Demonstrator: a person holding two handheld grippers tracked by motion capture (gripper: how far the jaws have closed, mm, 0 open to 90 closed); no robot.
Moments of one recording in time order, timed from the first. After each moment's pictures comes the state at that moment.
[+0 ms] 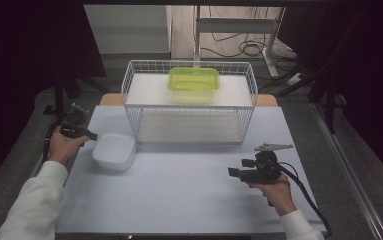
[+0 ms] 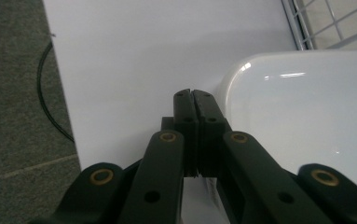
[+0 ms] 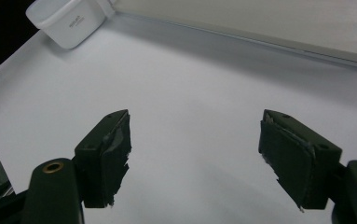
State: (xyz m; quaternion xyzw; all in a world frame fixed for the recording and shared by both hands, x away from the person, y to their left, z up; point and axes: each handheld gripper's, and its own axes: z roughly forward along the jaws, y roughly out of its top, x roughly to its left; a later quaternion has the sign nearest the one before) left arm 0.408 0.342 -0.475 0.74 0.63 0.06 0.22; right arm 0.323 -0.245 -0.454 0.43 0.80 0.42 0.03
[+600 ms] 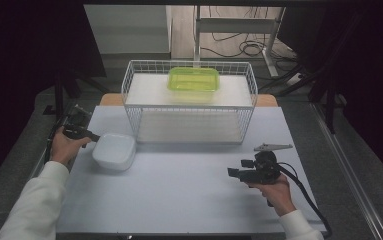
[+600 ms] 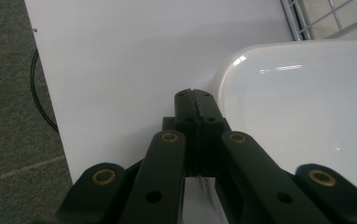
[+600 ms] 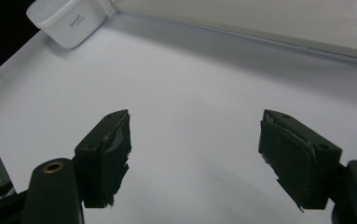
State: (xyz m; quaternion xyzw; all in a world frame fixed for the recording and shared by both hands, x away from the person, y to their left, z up) left arm 0.408 0.339 -0.478 0.75 0.62 0.06 0.22; right arm 0.324 -0.245 -0.456 0.43 0.80 0.42 0.03
